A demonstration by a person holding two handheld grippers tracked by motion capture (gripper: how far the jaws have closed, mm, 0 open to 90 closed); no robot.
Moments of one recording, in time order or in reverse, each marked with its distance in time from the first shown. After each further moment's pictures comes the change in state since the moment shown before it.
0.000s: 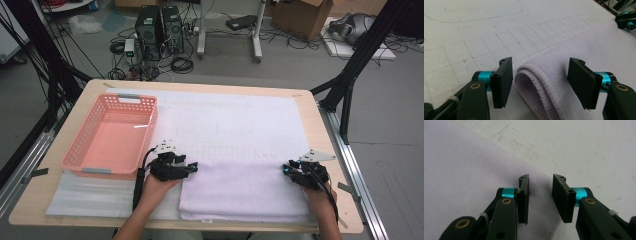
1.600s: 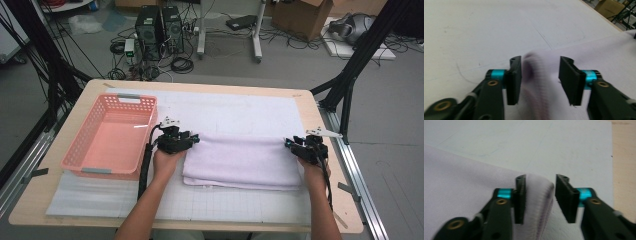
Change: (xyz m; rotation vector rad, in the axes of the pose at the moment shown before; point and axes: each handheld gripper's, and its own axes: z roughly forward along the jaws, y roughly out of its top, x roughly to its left) left arm 0.026 0.054 0.031 -0.091 0.123 -0.036; right arm -0.048 0.038 0.031 -0.118 -0.078 0.237
